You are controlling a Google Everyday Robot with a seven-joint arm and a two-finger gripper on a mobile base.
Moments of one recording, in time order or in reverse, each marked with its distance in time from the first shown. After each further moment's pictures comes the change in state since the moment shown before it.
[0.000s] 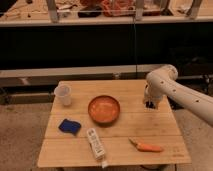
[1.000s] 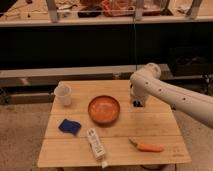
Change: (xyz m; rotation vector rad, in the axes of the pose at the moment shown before) arm -0.038 -0.067 -0.016 0.024 0.019 -0.182
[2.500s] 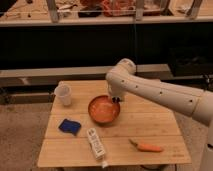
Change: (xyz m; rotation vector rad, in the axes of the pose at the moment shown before) arm -0.018 -0.123 -0.024 0.081 0.050 -0.189
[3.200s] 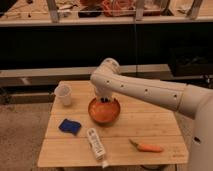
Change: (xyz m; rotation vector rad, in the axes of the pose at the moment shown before) arm -0.015 -0.062 -0.005 0.021 -0.007 -0.097
